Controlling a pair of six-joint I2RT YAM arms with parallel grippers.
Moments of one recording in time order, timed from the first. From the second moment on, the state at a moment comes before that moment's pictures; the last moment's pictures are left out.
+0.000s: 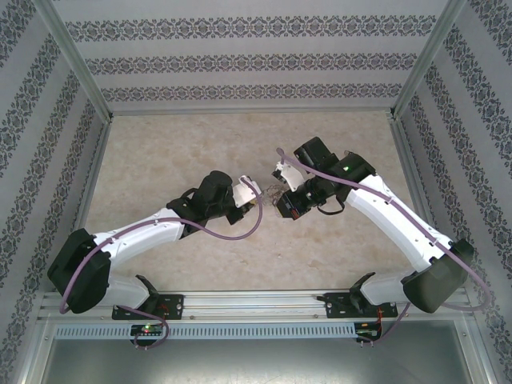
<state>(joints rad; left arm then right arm) -0.71 1.36 0.84 -0.09 0.09 0.35 0.61 1.35 1.36 -1.18 -0.46 0.07</state>
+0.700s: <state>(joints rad) -0.68 1.32 0.92 -0.14 -0.07 0.36 0.63 1.28 1.25 -1.09 -0.53 0.02</state>
